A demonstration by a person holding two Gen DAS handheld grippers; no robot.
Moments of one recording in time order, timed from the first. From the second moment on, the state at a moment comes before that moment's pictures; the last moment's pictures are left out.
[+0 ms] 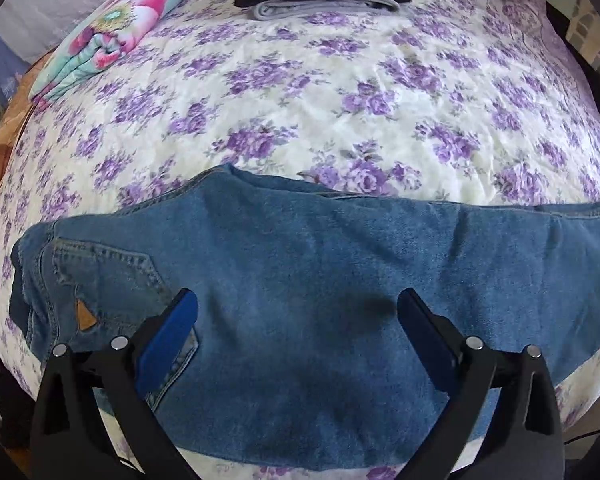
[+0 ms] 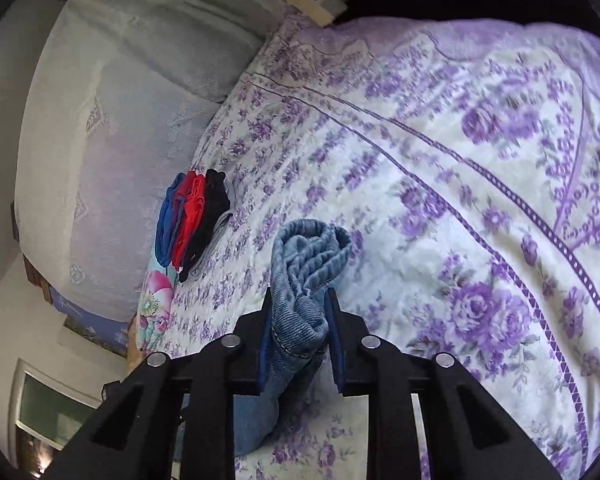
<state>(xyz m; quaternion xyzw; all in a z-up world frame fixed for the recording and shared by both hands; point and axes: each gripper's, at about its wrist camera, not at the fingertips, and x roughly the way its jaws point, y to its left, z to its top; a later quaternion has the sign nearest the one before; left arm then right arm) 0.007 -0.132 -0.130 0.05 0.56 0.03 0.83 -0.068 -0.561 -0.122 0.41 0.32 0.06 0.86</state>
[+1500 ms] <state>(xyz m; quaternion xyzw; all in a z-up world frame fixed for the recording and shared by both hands) -0.106 0.168 -0.093 -0.25 0.49 0.15 0.82 -0.092 -0.117 -0.127 -0.30 0.37 0.27 0.83</state>
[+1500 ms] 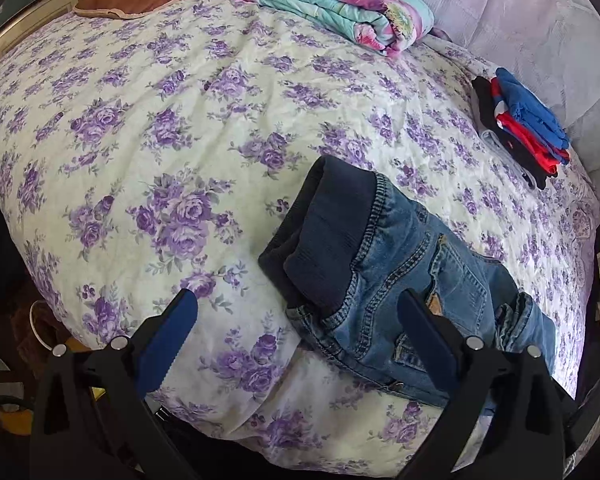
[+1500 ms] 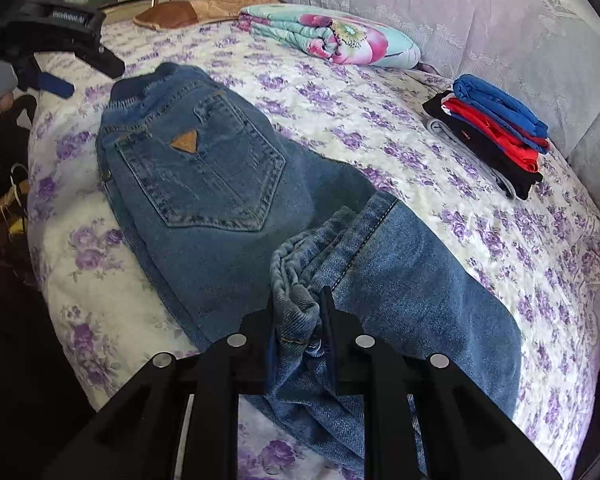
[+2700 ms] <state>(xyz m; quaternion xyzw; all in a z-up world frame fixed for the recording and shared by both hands) -0.086 0.144 -0.106 -0.21 0.51 0.11 0.82 0.013 -0.176 -0.123 -0.05 0.46 0.16 0.87</state>
